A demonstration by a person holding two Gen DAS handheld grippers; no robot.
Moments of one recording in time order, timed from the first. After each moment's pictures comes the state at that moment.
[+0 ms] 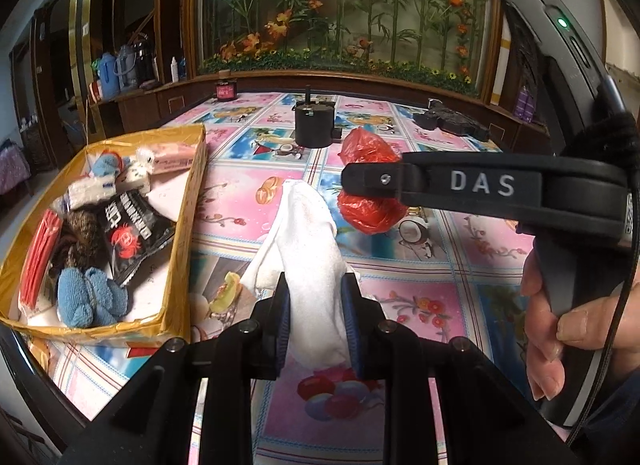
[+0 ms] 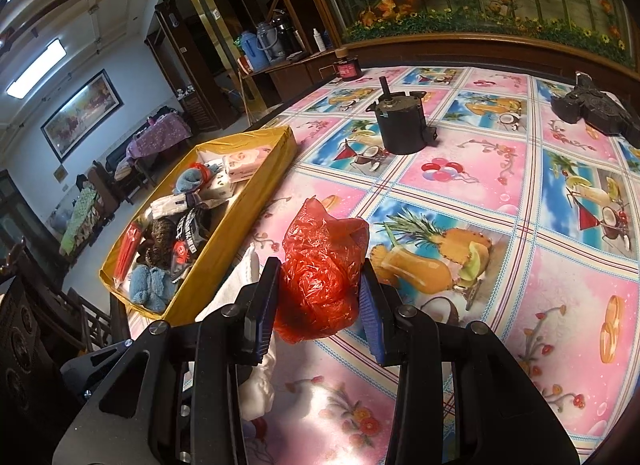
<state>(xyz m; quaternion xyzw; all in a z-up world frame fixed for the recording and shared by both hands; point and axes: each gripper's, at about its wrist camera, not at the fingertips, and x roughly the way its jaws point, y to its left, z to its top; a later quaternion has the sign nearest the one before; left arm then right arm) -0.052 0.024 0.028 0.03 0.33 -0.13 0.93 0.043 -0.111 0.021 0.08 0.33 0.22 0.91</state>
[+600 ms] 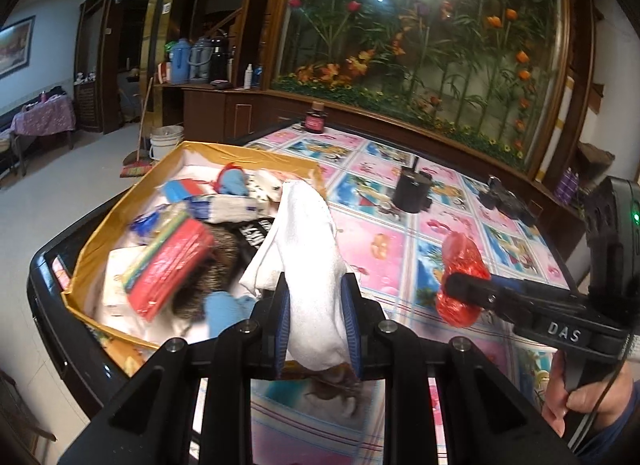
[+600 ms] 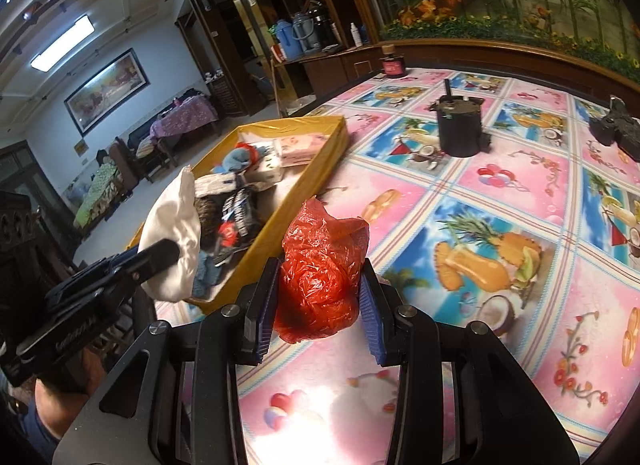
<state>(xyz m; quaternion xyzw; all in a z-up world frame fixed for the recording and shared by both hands) -0.046 0.132 0.061 -0.08 0.29 -0.05 0.95 0.028 -0.067 0.028 0.05 0.33 0.27 0.90</state>
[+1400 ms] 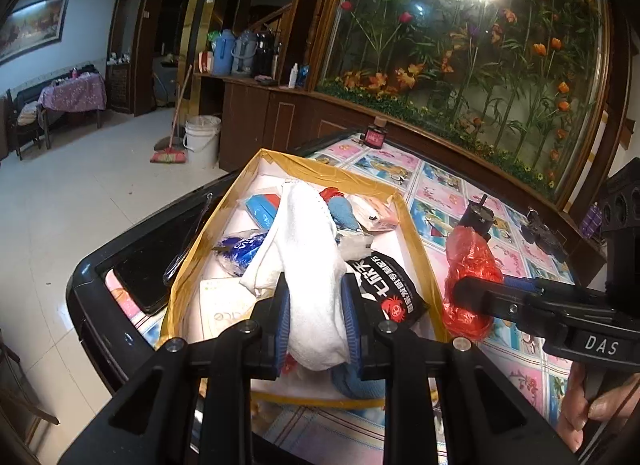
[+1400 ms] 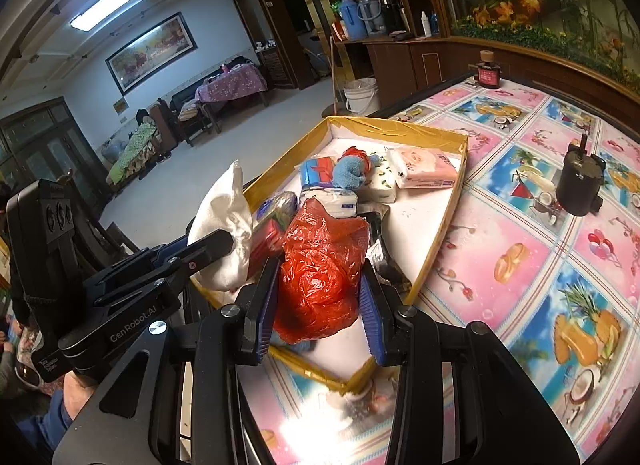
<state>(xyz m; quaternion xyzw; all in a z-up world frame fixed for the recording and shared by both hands) -0.030 0.220 0.066 -0.12 0.29 0.01 0.95 0.050 0.052 0.061 0.00 0.35 0.35 0.87</state>
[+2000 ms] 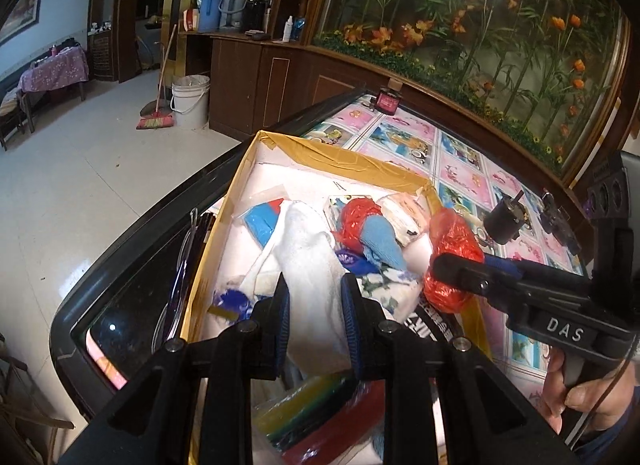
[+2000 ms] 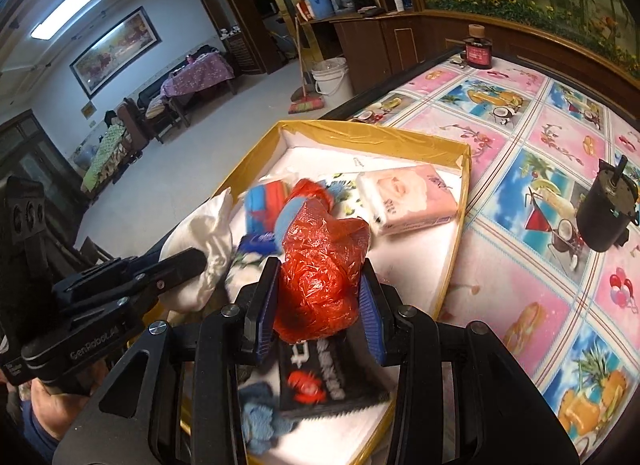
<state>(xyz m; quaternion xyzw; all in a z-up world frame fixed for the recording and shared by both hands) 0.057 0.255 0.059 -0.12 0.38 -0.02 0.92 0.152 0.093 0.051 0.01 0.40 0.30 0.87</state>
